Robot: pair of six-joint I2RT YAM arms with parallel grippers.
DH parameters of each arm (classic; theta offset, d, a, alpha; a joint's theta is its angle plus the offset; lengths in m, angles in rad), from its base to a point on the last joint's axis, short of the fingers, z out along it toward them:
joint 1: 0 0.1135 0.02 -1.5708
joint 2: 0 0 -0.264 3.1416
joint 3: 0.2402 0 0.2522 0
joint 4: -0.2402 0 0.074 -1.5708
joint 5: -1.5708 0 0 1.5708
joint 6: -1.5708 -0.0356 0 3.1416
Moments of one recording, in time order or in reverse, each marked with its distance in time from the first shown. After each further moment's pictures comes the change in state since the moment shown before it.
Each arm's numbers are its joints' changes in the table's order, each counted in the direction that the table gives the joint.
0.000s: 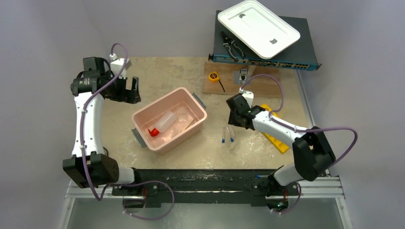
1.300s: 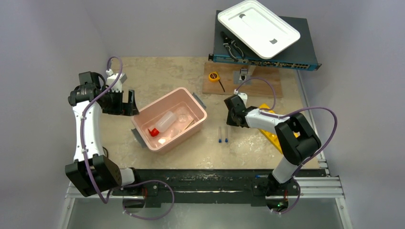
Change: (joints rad) left arm 0.172 -0.065 -0.200 -0.028 -0.129 -0.047; right arm -0.064 0.224 -0.040 0.267 0.128 0.056
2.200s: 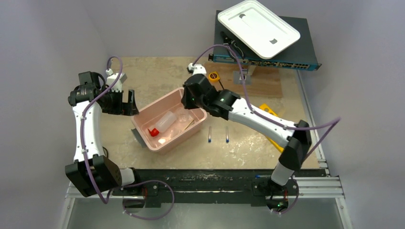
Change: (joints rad) left arm 0.000 -0.003 -0.001 0.008 0.003 -0.004; right arm 0.397 -0.038 0.718 -0.283 0.022 0.030
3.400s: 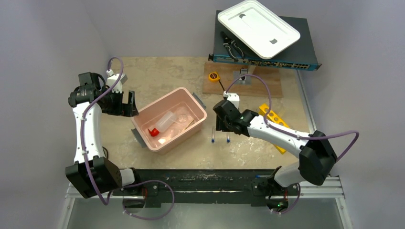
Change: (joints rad) left arm 0.000 -0.013 -0.010 0.000 0.008 -0.024; right arm -0.130 -0.209 -0.563 -0.052 -0.119 -0.108
